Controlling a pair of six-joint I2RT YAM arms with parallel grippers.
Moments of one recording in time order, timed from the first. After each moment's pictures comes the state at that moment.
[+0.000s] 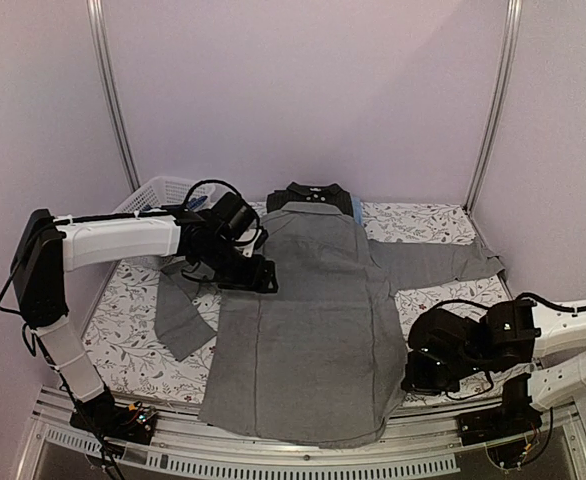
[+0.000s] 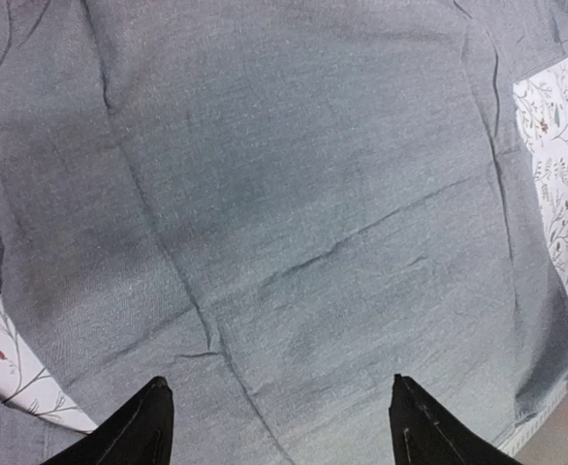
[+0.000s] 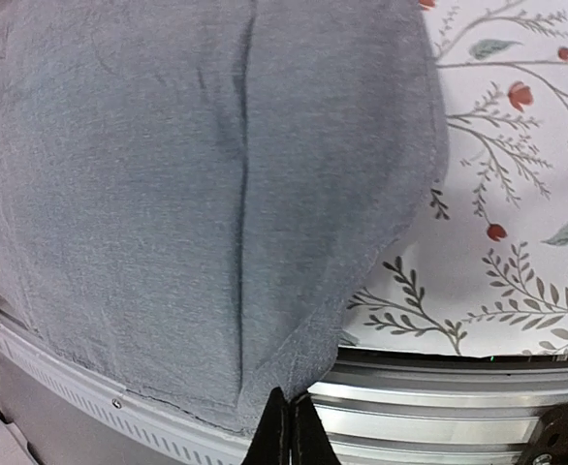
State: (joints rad) left arm -0.74 1.75 1.30 -0.62 0.12 -0.46; right arm 1.26 1.04 0.62 -0.76 0.10 1.32
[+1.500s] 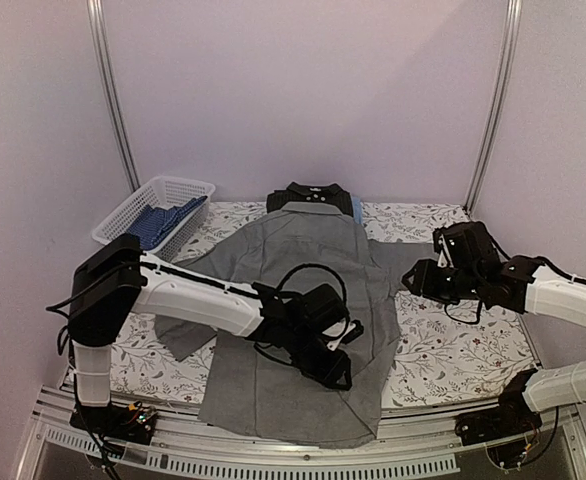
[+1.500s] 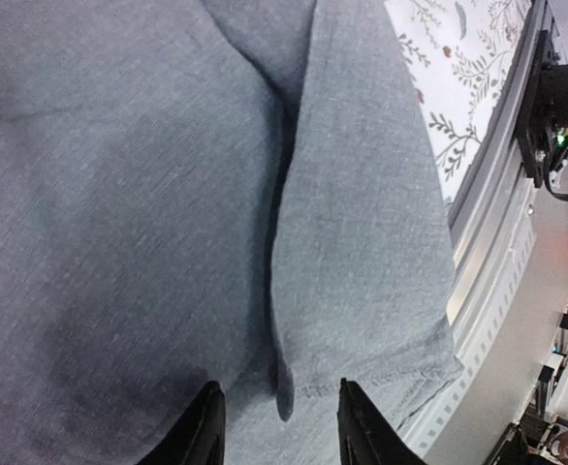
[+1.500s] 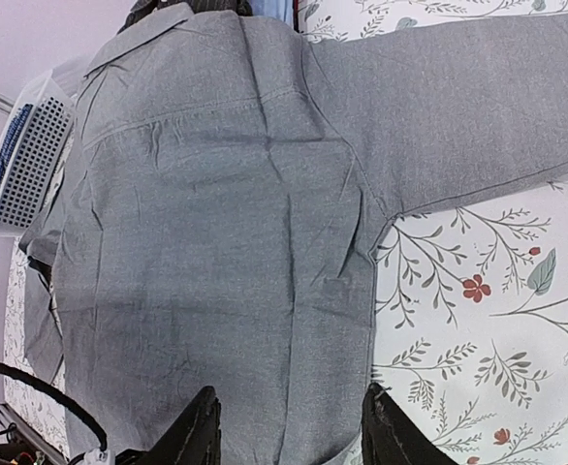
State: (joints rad) left arm -1.20 2.04 1.33 -0.34 0.36 -0.58; right arm 0.63 1.12 0.72 -0.34 0.11 0.74
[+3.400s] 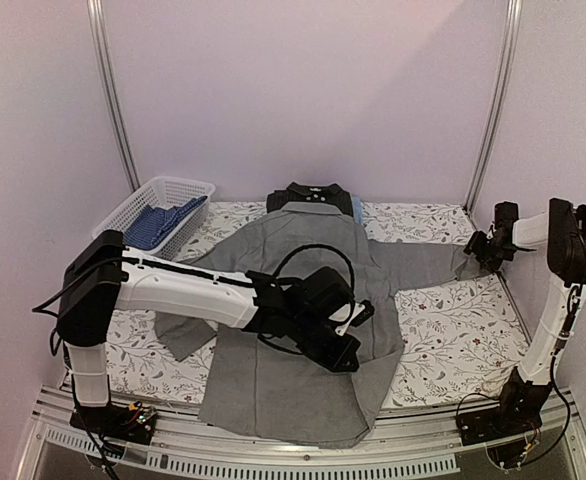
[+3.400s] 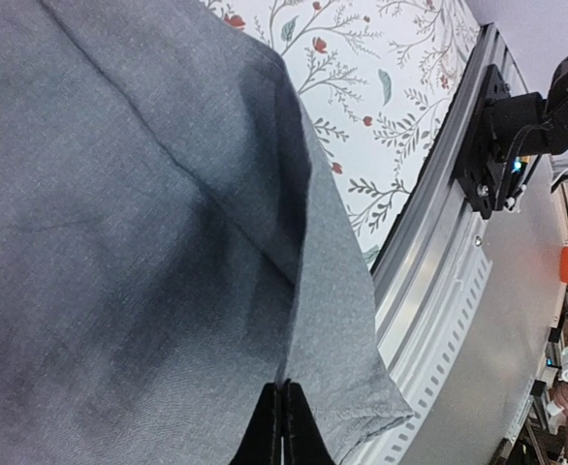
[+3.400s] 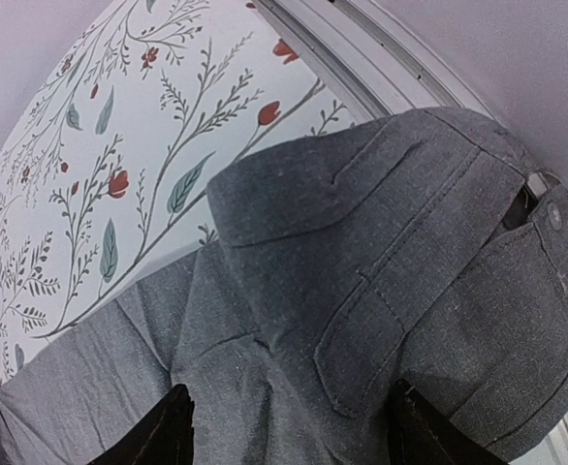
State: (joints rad) left arm -1.20 1.99 1.39 -0.33 0.31 -0.55; right arm -0.21 1.99 1.19 -0.11 -0.10 0.46
